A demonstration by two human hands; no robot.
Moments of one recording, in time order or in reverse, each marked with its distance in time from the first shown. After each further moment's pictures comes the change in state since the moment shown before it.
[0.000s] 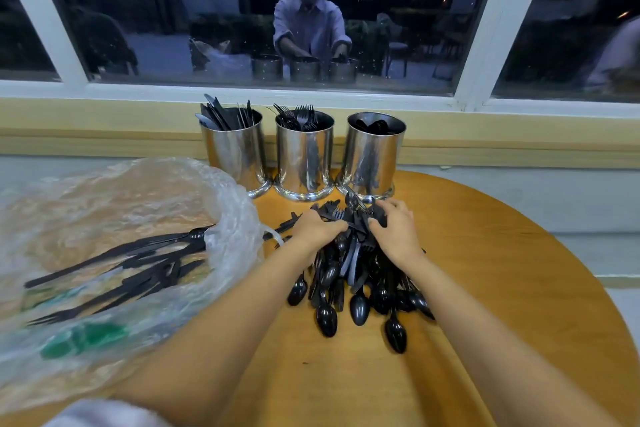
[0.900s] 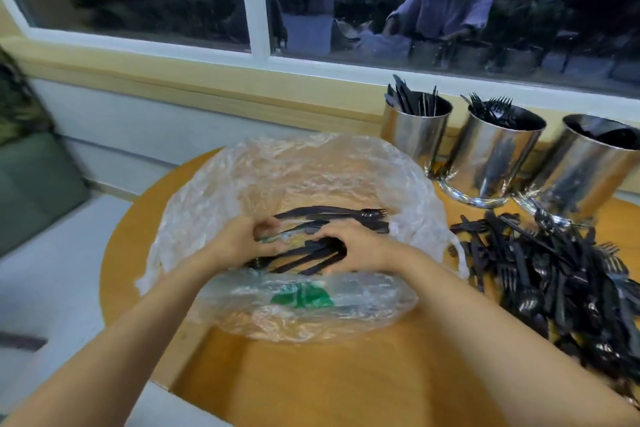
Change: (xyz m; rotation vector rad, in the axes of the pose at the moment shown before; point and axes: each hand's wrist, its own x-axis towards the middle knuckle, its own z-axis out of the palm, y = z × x) left_hand -0.085 -0.207 -0.320 0.434 0.162 0.084; right_hand -0.050 -0.230 0.189 -0.201 -0.878 -0.831
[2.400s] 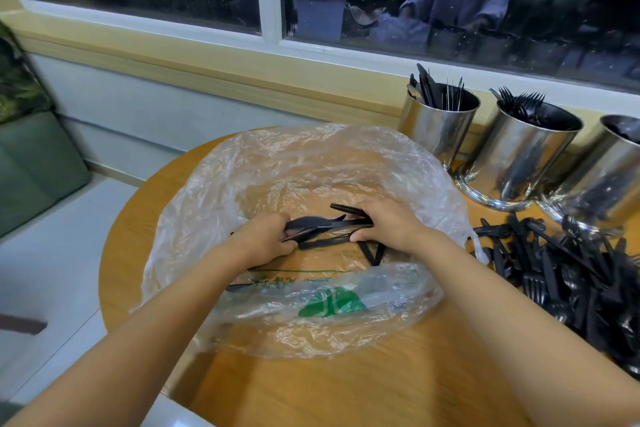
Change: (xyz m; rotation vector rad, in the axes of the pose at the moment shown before) left_hand 0.032 -0.002 0.018 0.333 -0.035 0.053; right_hand 0.030 0.036 -0.015 -0.195 0.181 0.173
